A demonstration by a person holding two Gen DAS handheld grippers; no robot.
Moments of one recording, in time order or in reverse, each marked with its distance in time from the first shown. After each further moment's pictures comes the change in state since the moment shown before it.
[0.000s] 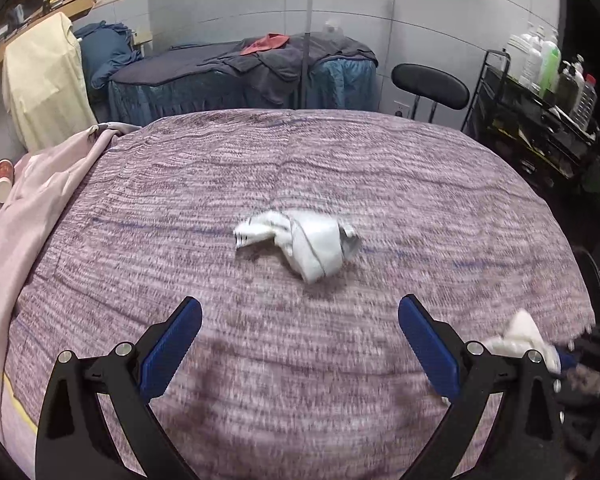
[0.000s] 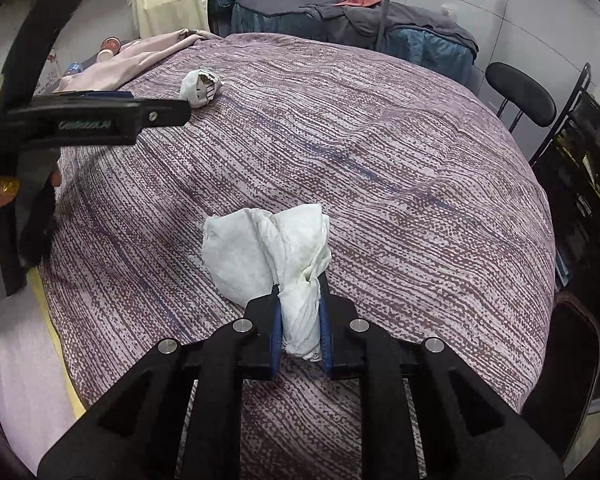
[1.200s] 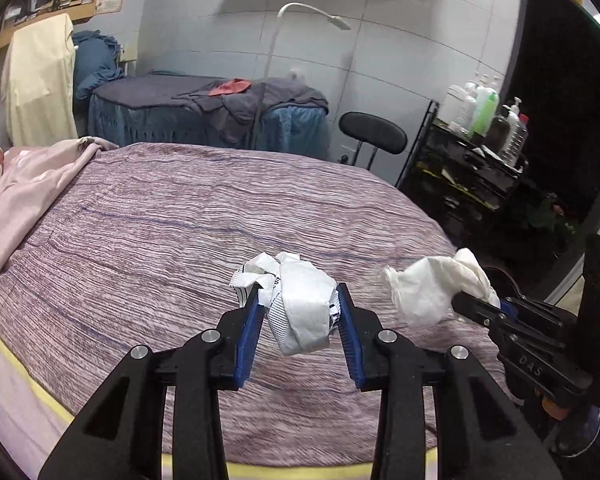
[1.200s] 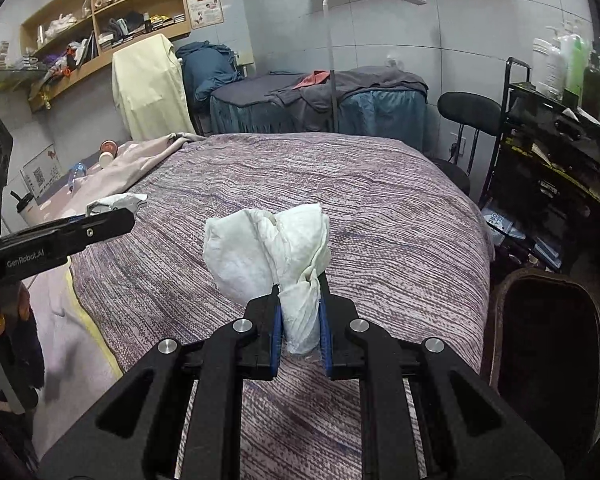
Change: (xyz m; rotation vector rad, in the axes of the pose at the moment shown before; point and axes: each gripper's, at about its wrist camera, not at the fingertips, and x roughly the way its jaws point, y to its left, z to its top) left arm -0.111 -0.054 -0.052 -0.047 -0.163 -0.194; right arm -0.089 -0.028 -0.033 0.200 -0.318 0.025
